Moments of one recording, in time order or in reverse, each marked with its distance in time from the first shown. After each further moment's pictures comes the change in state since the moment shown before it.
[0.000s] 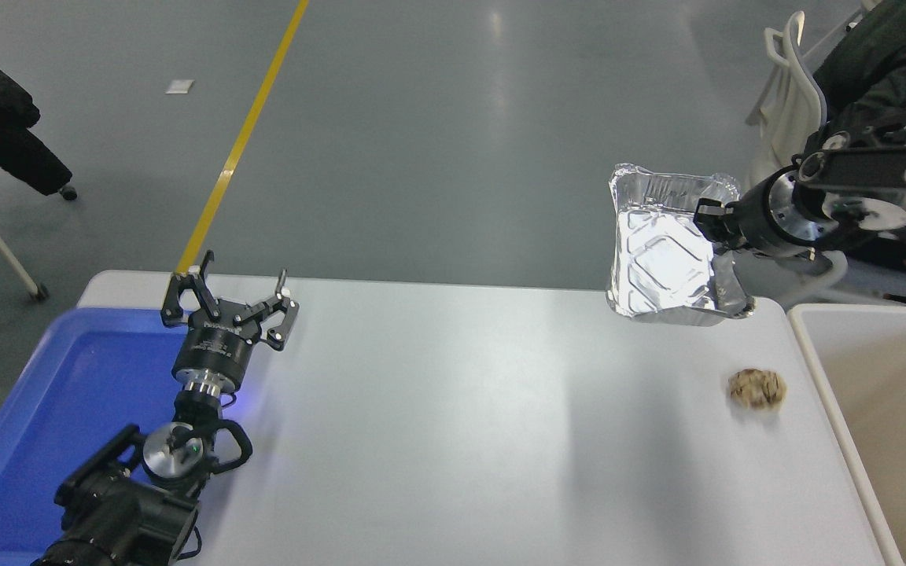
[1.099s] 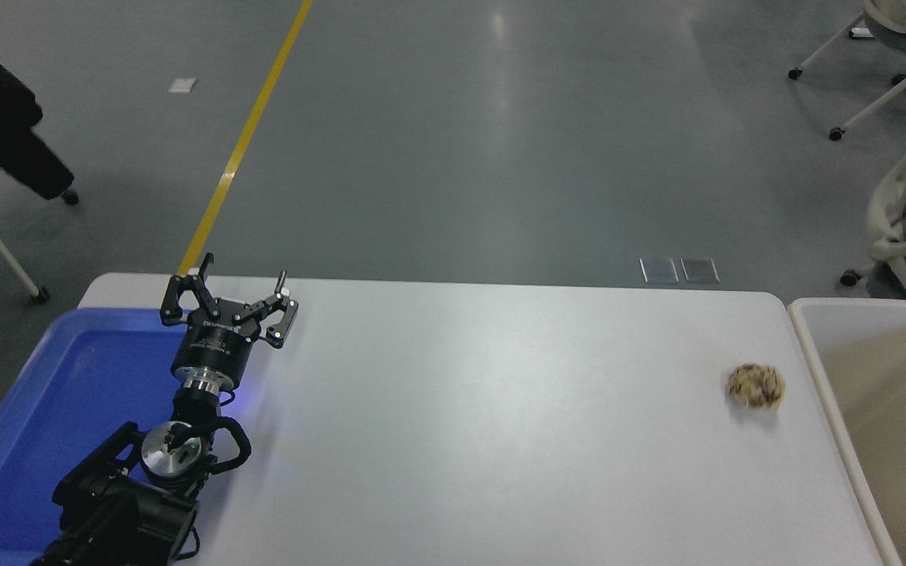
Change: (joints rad) left arm 0.000 0.000 0.000 0.000 0.000 -0.001 0.000; right arm -0.400 -0.680 0.227 -0.532 -0.117 -0.090 0.034
